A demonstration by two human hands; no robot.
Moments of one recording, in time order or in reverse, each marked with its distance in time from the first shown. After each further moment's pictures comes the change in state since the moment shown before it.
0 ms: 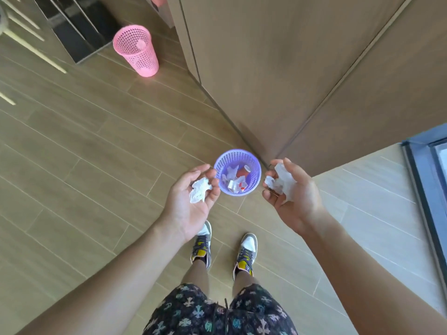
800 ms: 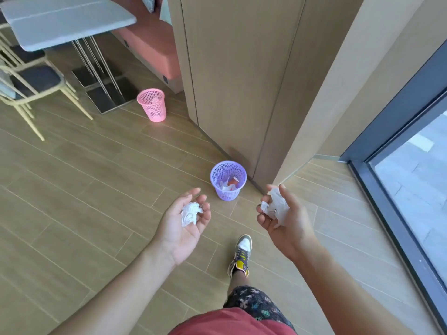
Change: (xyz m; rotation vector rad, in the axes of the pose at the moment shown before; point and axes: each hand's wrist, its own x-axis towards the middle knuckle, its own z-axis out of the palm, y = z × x) left_hand -0.347 -0.098 -0.189 -0.021 -0.211 0.079; right_hand -0.372 0.184 -0.055 0.055 -0.080 -0.236
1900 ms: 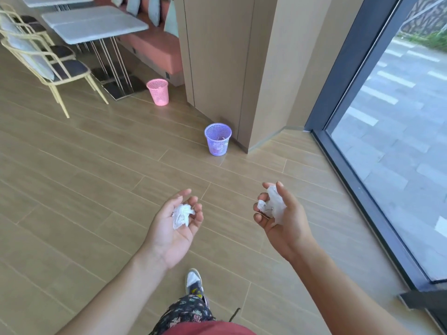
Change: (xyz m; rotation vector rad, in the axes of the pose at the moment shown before) left_hand -0.565 -0.270 -0.262 -0.019 -0.098 0.053; right_hand -0.612 0.235 -0.192 -0.009 -0.034 -0.132
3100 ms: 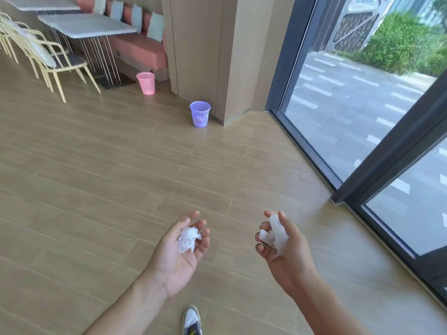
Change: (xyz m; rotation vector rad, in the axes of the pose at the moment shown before) left_hand -0.664 -0.199 -0.368 0.057 -0.106 -0.189; right_hand -0.744 0.331 -0.129 0.001 0.162 -0.087
